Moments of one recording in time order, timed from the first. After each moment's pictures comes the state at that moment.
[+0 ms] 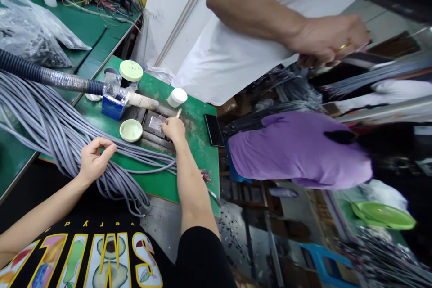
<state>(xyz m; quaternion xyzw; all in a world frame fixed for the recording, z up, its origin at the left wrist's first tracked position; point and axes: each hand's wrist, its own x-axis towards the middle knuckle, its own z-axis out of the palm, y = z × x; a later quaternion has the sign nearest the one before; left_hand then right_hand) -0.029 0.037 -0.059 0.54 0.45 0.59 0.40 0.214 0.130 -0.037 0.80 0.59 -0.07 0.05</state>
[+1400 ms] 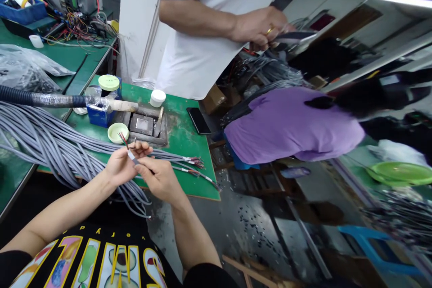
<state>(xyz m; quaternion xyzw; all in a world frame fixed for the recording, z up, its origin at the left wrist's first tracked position) 0.047 0.021 -0.007 0.19 0.14 0.37 0.90 0.166 -0.049 0.032 0.55 0.70 -0.28 -0.35</state>
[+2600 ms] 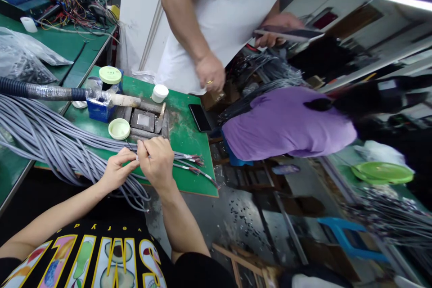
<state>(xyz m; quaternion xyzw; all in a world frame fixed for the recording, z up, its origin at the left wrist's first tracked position) 0.028 0.007 -0.055 0.61 0.28 0.50 0.55 0.145 -0.013 0.014 0.60 0.70 0.08 -0.39</state>
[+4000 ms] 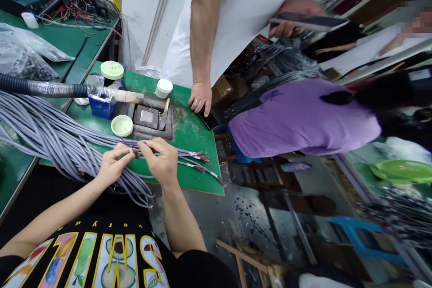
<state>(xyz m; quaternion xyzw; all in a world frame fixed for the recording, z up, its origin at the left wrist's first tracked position) 0.014 0.013 -0.056 0.56 0.33 0.50 0.57 0.146 -0.015 0.007 0.59 0.60 -0.13 -0.52</state>
